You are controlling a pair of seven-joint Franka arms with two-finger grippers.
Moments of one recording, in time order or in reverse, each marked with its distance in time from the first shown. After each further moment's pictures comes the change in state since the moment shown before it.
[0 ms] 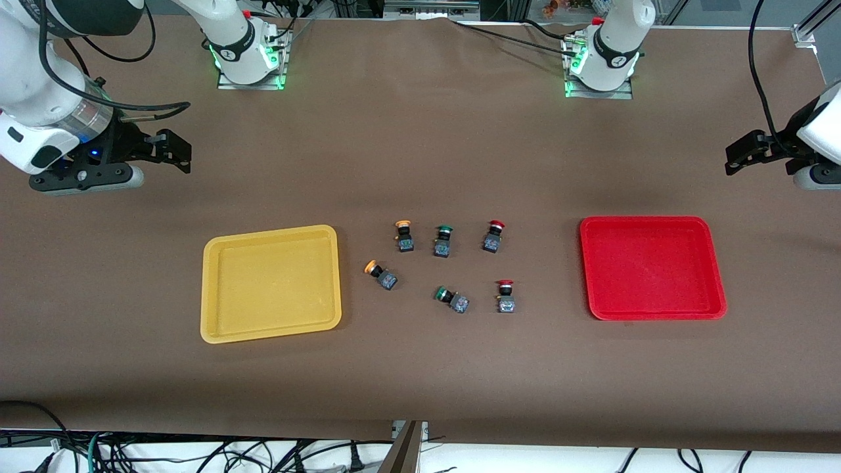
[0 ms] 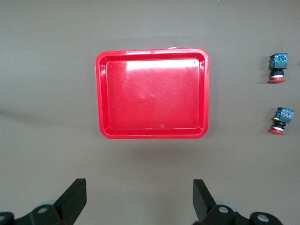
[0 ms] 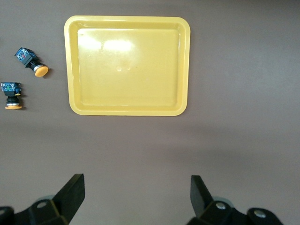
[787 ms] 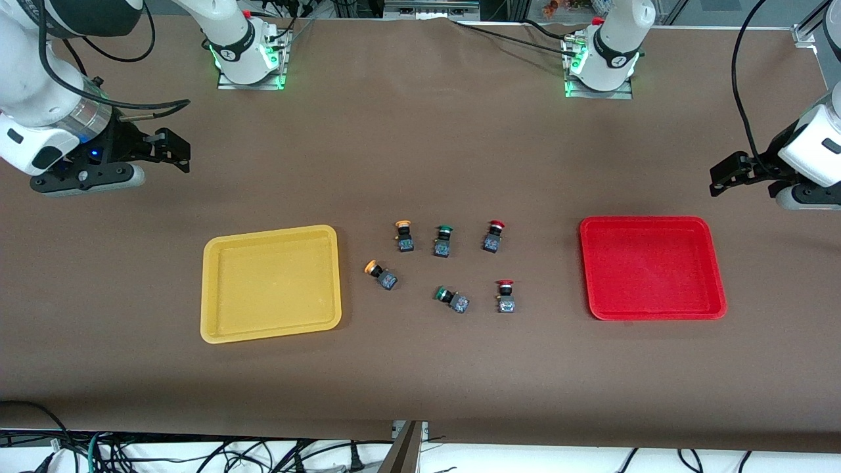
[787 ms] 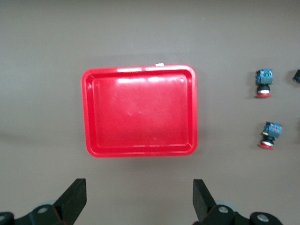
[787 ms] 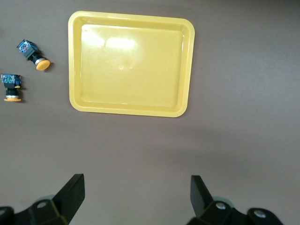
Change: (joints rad) left arm -0.028 0.039 -0.003 -0.010 -0.043 0.075 -0.008; right arm -0.003 0.005 0.000 0.000 0.000 0.000 -0.076
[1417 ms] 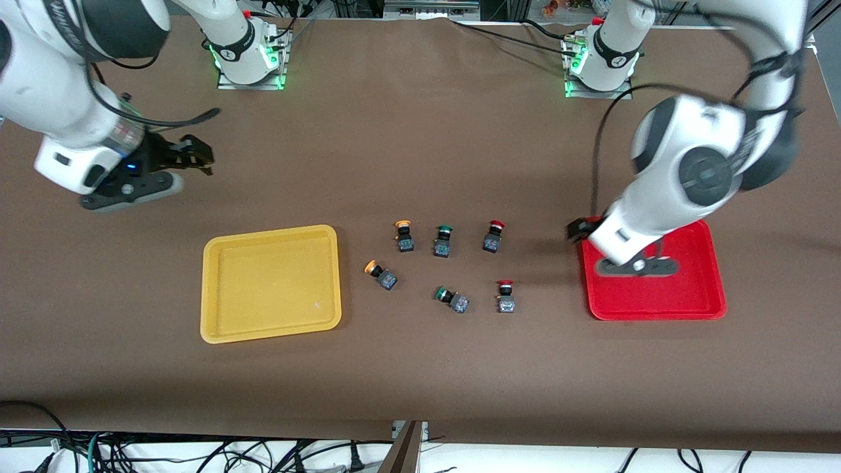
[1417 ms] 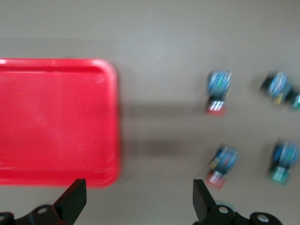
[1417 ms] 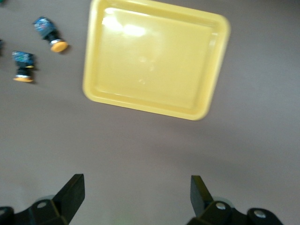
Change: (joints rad) left arm -0.299 0.398 -0.023 0.058 -0.026 0.308 -0.461; right arm 0.060 0.083 0.027 -0.003 0.047 0.028 -0.060
